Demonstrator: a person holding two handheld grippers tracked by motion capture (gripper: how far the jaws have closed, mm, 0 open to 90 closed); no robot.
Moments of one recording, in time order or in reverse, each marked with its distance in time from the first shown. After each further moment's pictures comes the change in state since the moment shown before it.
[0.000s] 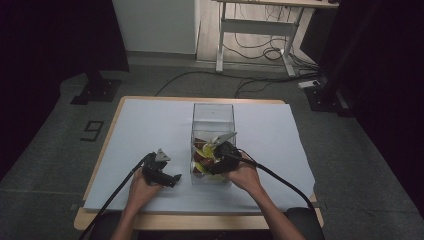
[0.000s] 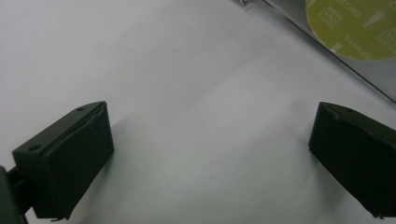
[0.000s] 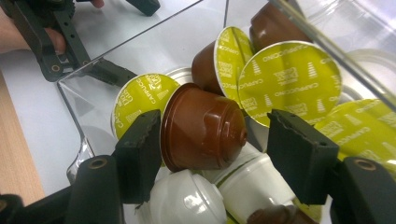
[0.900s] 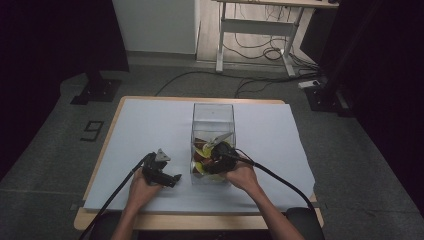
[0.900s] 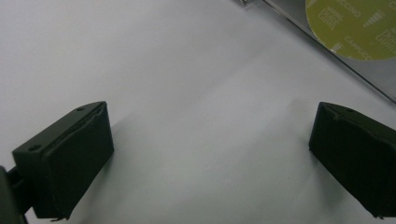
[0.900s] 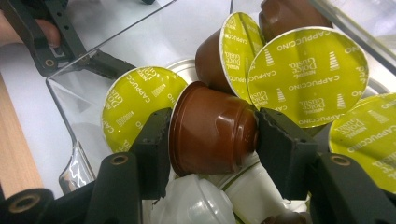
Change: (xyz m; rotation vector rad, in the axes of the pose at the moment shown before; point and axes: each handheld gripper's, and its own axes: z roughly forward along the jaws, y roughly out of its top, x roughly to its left) left arm 0.000 0.000 0.000 0.000 0.000 0.000; right arm 0.000 0.002 0.009 0.043 0.013 0.014
